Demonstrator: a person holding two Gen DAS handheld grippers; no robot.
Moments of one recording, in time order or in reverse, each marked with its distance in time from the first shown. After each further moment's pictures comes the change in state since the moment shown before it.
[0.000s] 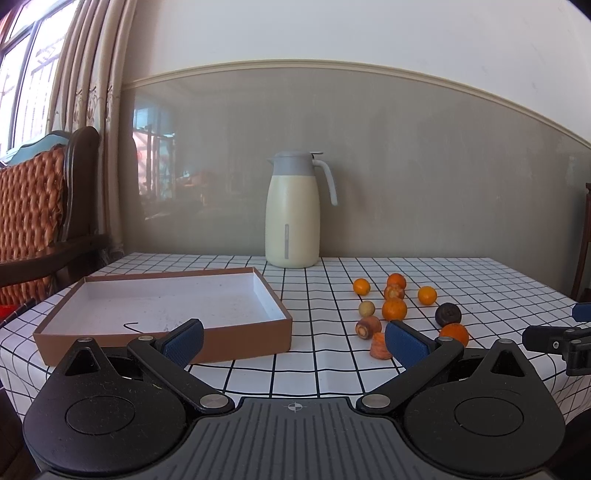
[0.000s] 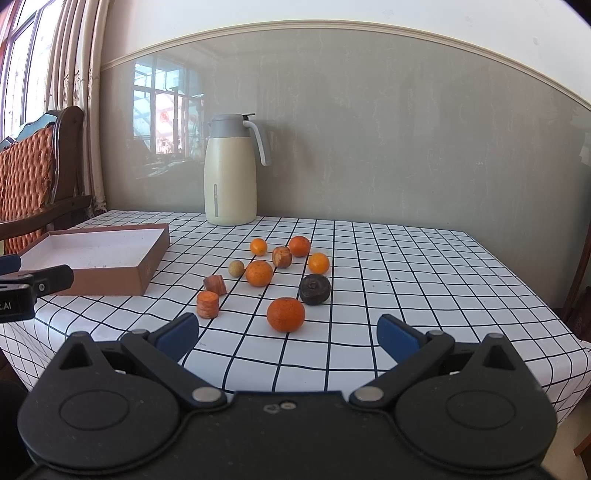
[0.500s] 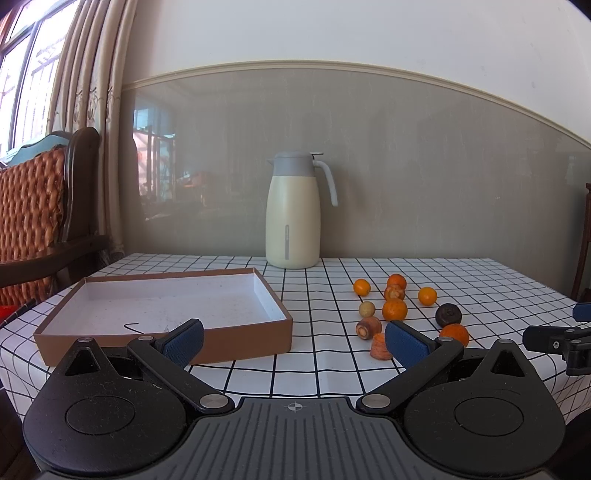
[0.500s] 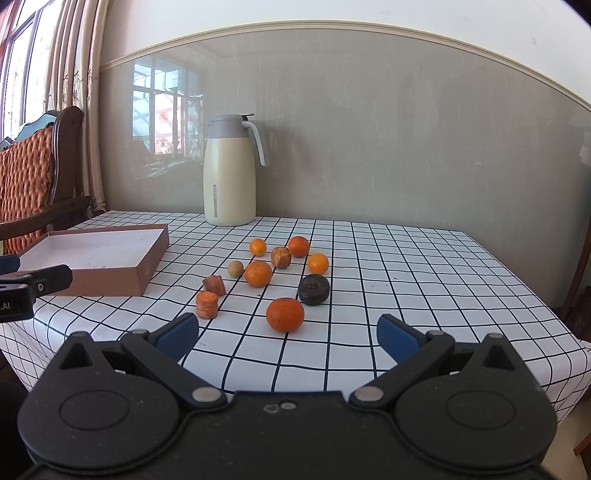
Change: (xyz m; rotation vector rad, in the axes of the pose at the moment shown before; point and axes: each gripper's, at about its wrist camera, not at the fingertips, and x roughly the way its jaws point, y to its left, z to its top) left arm -0.002 0.000 0.001 0.000 -0.001 -0.001; right arm 0.000 0.000 0.000 0.000 0.000 0.000
